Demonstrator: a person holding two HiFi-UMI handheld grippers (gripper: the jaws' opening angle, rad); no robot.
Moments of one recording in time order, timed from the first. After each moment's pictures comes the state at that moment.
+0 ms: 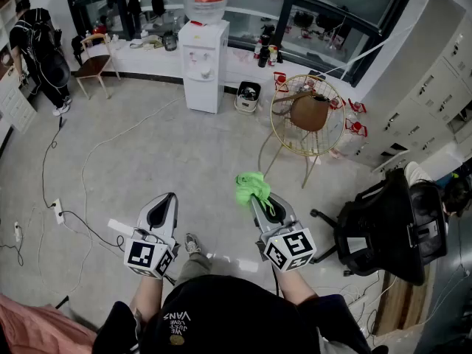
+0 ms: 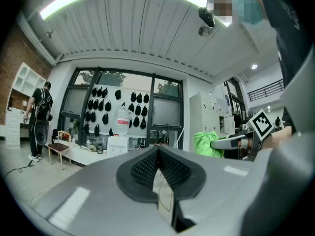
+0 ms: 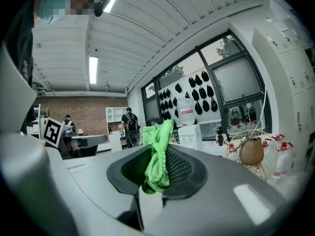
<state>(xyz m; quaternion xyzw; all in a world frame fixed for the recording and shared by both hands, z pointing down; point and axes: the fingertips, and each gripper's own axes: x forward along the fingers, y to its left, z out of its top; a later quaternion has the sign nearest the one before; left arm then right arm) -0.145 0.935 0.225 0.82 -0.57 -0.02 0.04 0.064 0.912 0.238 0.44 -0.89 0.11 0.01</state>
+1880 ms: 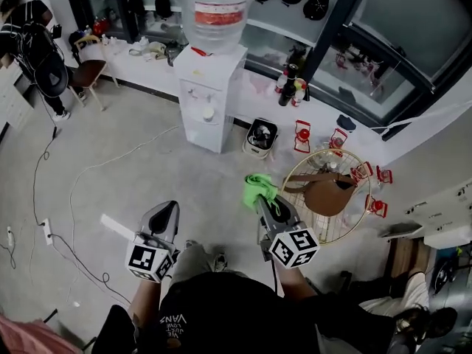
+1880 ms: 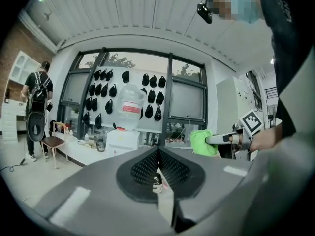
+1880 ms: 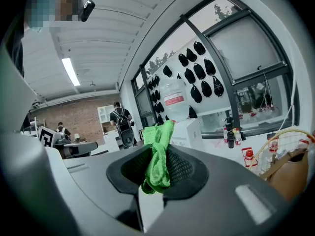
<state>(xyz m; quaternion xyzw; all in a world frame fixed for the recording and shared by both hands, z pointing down) -0.161 0.460 0.277 0.79 -0.61 0.01 0.09 0.059 0.385 0.287 0.40 -0.90 0.18 0.04</state>
